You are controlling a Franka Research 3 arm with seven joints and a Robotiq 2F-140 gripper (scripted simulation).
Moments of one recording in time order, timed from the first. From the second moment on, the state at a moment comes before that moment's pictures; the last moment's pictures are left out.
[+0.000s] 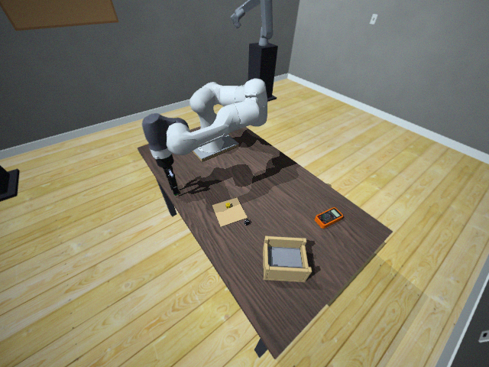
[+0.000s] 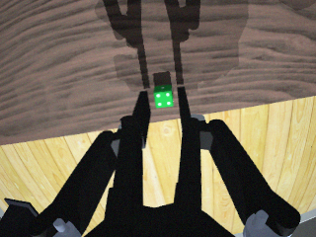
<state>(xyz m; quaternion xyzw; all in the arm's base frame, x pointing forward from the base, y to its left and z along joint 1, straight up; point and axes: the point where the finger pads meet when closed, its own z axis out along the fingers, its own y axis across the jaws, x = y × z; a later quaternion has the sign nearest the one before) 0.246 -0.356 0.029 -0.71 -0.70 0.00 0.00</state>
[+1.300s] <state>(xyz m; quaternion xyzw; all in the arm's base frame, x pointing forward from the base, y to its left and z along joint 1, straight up) 0.246 -0.357 0.007 -0.71 -0.70 0.00 0.00</state>
